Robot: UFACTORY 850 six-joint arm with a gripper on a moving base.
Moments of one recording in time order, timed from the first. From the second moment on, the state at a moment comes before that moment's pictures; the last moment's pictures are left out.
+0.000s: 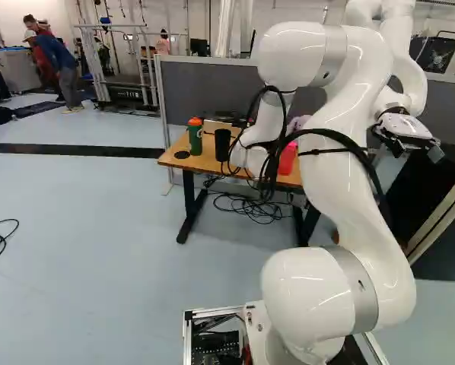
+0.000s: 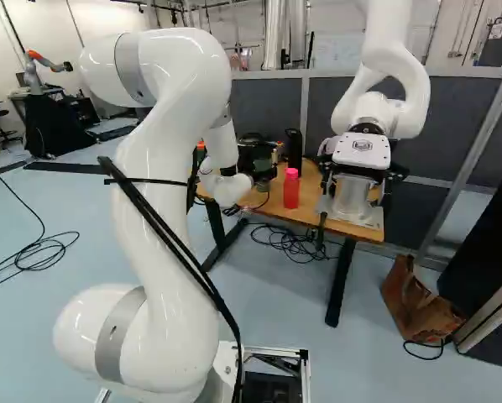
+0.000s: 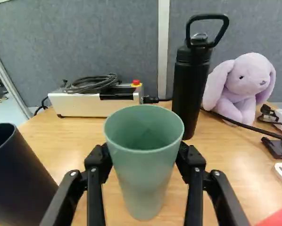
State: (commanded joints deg) arm -2.4 -35.0 -49.8 13.6 65.0 0.0
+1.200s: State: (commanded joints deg) arm -2.5 -30.1 -45.8 13.6 65.0 0.0
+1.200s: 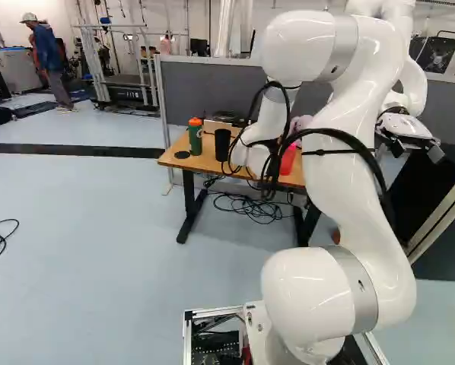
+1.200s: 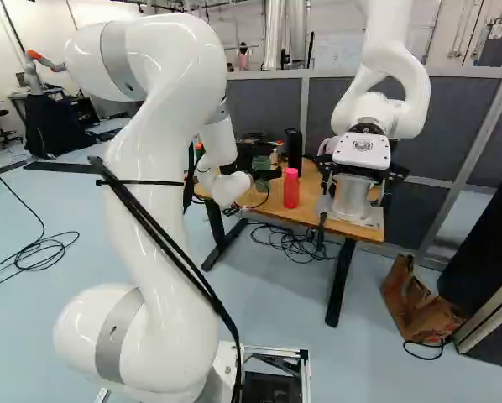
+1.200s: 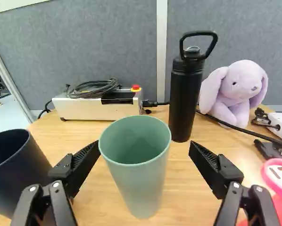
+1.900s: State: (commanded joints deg) arm -1.3 -18.9 -33.8 13.6 65.0 0.0
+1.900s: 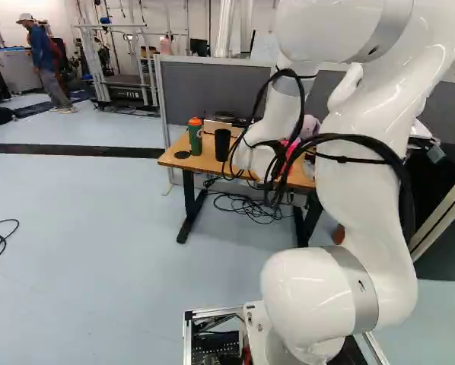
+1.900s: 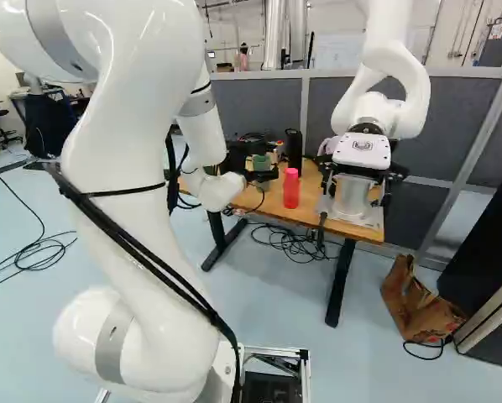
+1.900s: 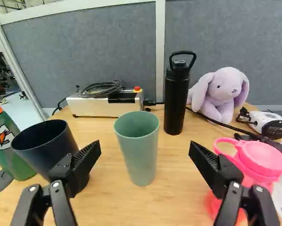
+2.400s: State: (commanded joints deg) arm 0.5 -12.2 -25.7 13.6 65.0 0.0
